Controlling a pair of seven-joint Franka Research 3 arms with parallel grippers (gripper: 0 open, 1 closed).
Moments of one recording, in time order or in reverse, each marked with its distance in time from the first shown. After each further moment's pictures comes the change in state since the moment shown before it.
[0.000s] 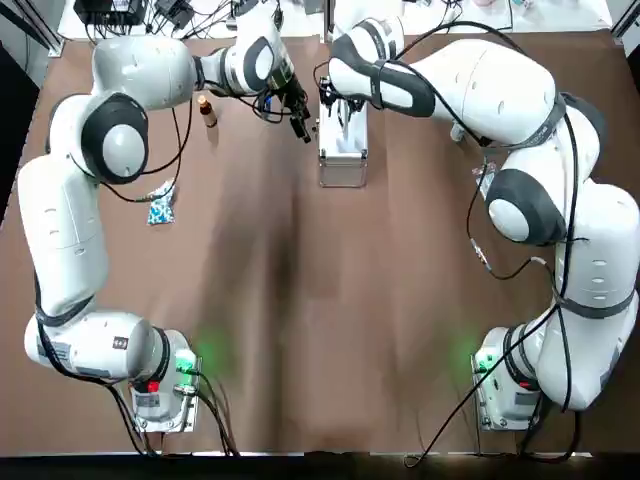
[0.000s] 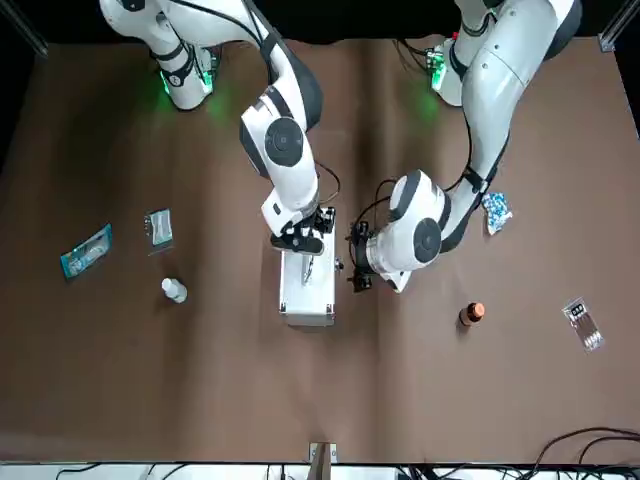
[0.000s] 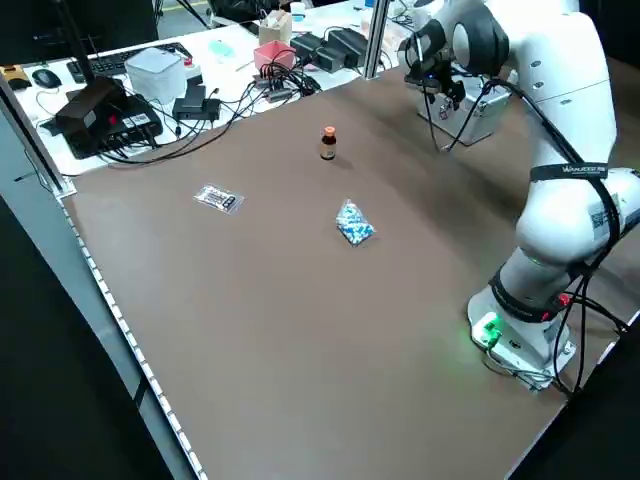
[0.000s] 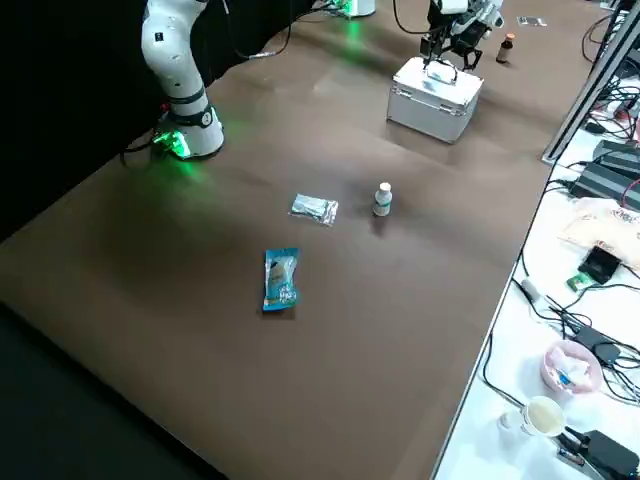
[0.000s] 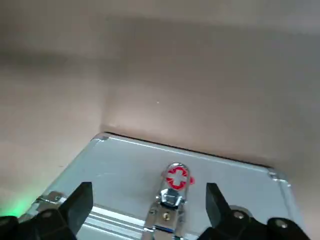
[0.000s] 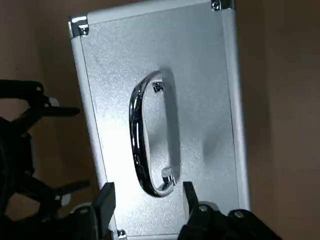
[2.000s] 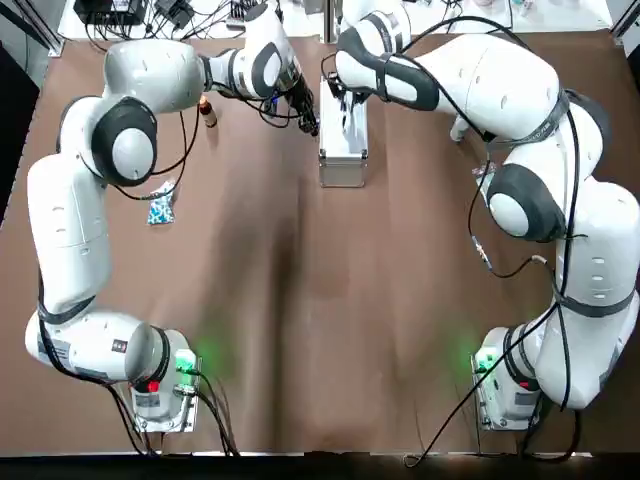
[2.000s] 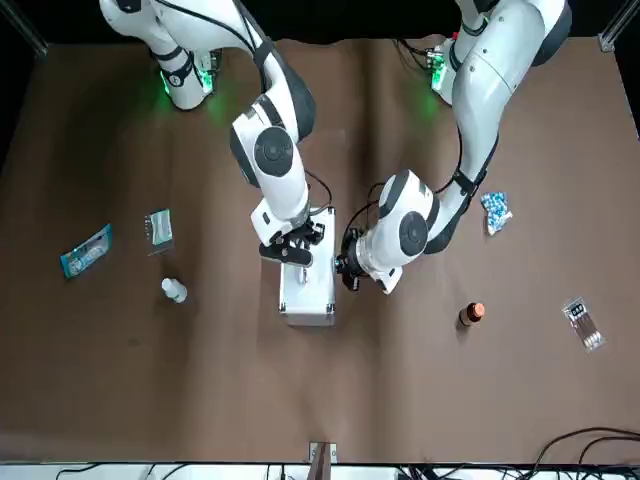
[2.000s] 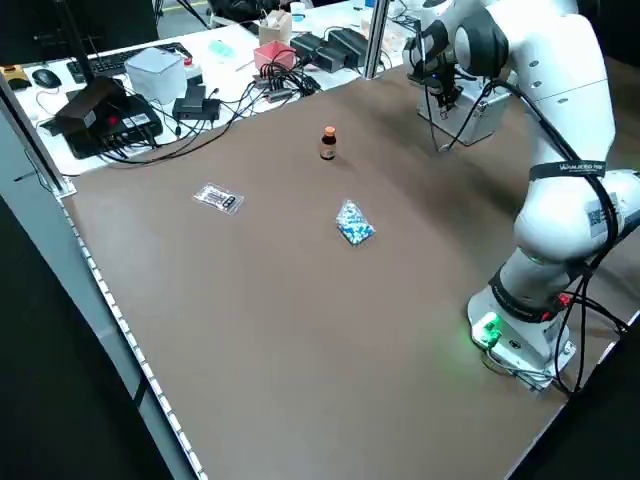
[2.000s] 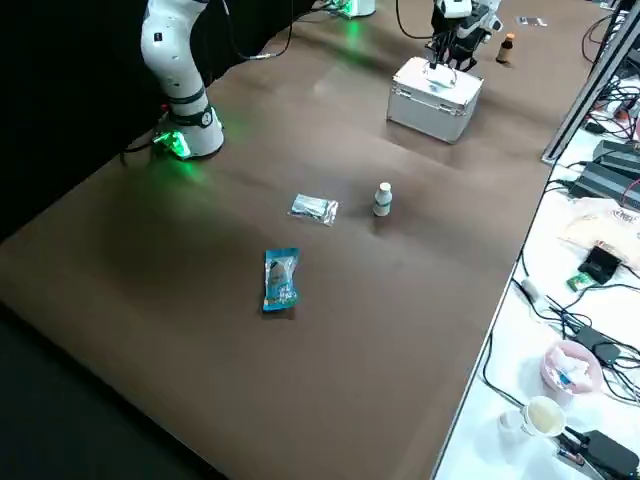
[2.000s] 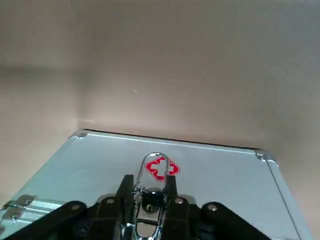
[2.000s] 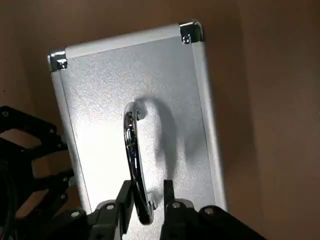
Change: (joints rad) left arm -0.048 0.031 0.016 0.032 0.060 0.066 0.013; right arm -0.022 0.001 -0.018 0.003 -0.021 -0.001 0.004
